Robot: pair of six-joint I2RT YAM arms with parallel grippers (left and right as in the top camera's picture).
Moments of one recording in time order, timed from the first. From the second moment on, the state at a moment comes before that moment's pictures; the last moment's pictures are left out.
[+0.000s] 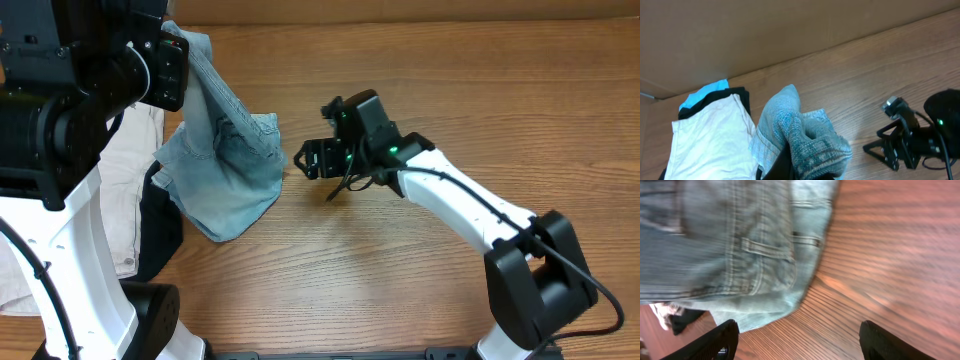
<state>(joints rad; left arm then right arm) -0.12 1.77 2.74 -1.63 0.06 0.16 0.57 1.82 1.27 -0.34 -0.37 0.40</state>
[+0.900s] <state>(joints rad) -0.12 1.78 2.74 -1.63 0.06 0.16 0.76 1.96 1.27 0.03 -0.08 0.32</state>
